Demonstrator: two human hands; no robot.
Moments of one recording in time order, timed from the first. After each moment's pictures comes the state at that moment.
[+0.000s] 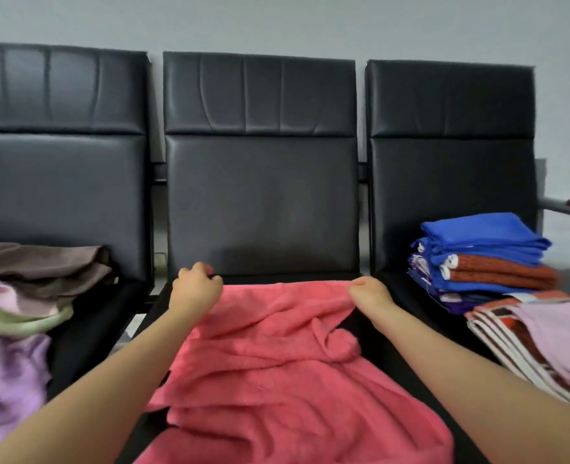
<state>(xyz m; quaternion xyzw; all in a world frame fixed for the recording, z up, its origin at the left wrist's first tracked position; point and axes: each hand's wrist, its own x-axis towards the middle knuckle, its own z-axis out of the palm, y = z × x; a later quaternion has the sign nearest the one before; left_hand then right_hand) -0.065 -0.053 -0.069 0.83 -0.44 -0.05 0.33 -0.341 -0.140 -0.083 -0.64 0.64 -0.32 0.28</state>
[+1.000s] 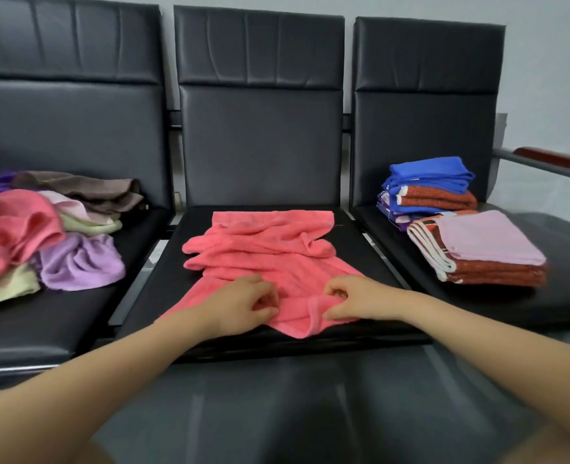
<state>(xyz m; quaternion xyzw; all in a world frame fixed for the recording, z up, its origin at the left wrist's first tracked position) -0.184 0.175 -0.098 0.58 -0.79 -0.08 0.17 -0.423 0.094 -0.082 -0.88 0.42 -0.05 0.22</state>
